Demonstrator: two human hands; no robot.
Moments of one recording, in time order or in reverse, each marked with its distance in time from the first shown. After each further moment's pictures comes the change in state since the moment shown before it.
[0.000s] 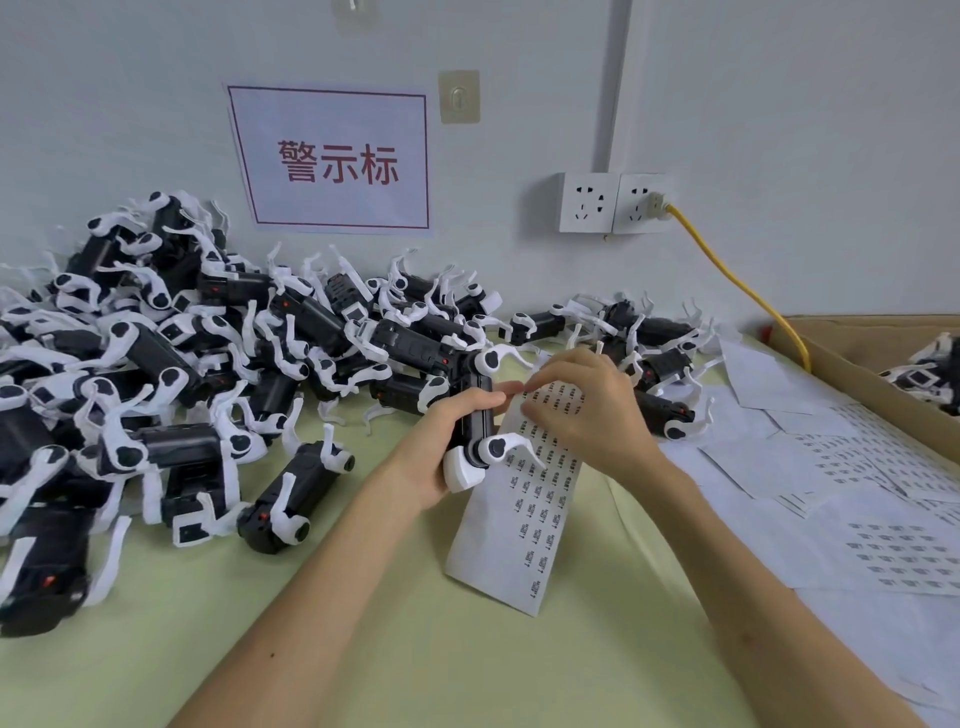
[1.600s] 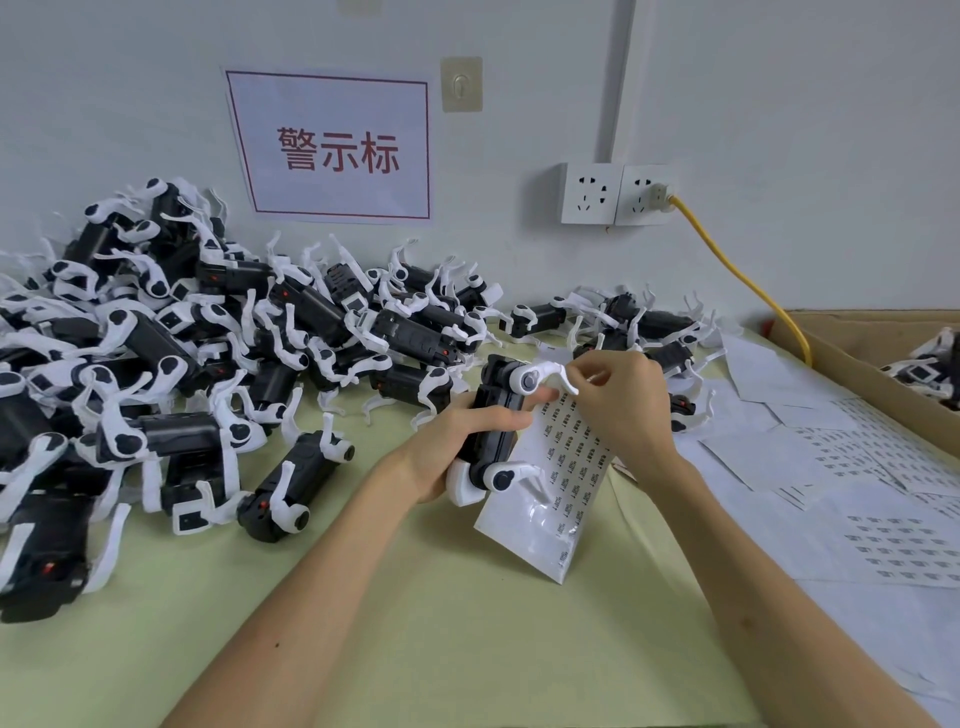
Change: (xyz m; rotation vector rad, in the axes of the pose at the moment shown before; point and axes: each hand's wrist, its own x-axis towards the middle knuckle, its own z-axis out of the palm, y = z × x) left_hand -0.010 0.000 0.005 0.368 -0.199 0.103; right_hand 0.001 0.004 -0.005 0.041 0.171 0.255
